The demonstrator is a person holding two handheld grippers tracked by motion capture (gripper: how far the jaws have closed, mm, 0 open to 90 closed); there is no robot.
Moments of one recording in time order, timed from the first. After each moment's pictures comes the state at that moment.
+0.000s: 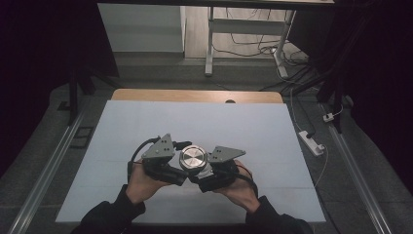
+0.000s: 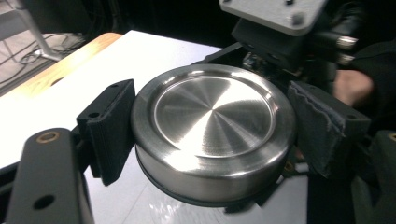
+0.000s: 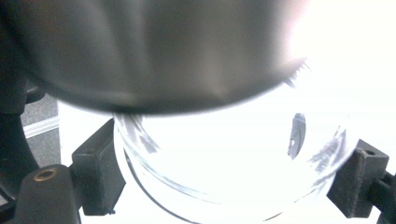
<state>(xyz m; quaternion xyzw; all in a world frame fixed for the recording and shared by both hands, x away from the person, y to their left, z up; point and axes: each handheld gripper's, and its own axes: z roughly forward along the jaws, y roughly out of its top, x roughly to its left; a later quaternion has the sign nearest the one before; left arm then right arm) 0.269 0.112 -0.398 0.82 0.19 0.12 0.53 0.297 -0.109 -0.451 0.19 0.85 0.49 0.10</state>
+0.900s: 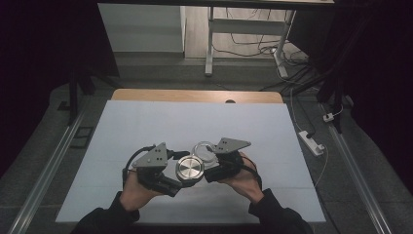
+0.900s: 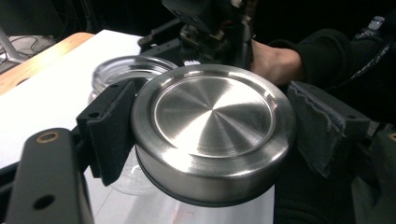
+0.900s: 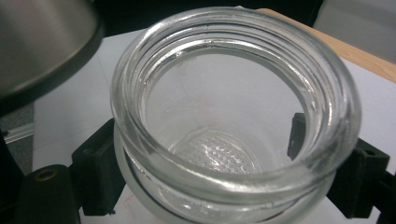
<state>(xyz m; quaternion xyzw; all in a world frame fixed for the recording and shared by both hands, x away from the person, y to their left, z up) 0.252 0.119 -0.409 0.82 0.16 0.09 0.54 0.323 -0.120 -0.449 0.19 0.84 0.49 0.11</state>
